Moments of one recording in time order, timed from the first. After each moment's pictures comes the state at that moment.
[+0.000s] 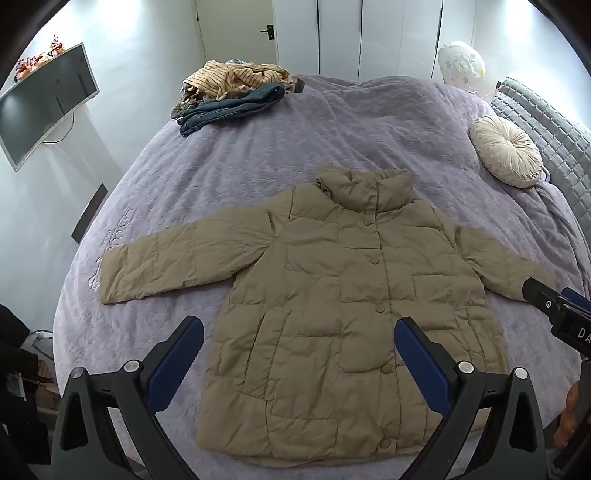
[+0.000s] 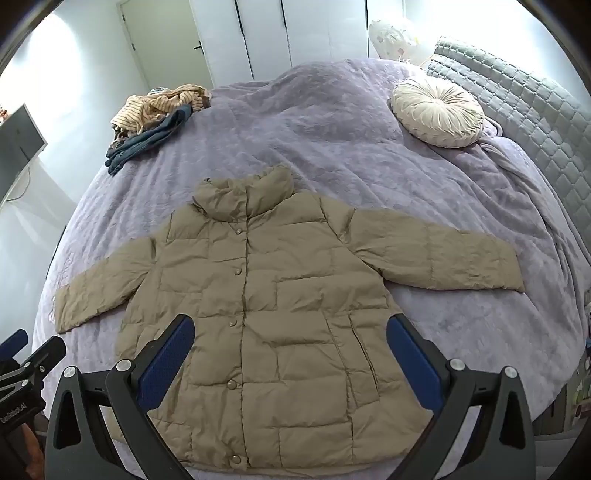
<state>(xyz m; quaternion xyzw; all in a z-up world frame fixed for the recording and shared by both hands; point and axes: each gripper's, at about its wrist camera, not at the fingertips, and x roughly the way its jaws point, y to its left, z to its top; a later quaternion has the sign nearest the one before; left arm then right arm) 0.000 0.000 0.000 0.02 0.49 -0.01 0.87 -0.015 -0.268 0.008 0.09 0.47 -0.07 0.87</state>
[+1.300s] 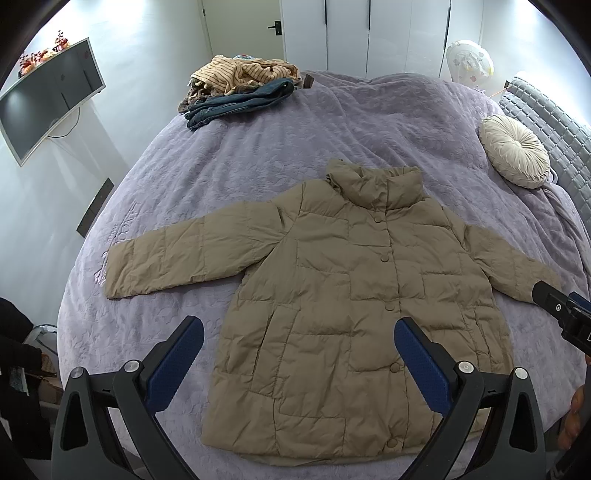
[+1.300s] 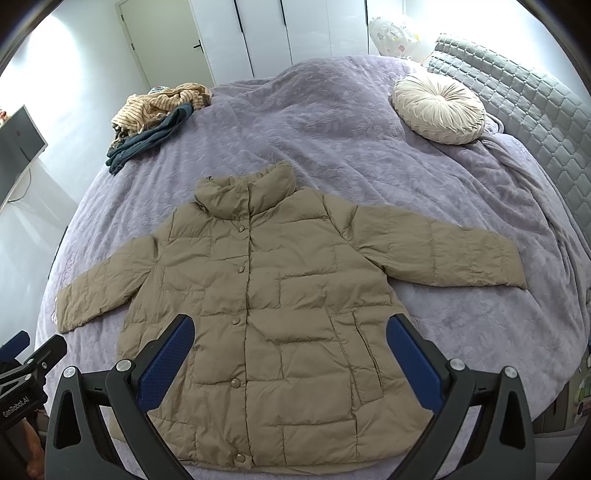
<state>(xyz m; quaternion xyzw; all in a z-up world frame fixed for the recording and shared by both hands) 0.003 0.010 -0.004 0.02 0.49 0.00 0.87 -0.012 -0.269 0.003 0.10 0.48 -0.06 0.87</state>
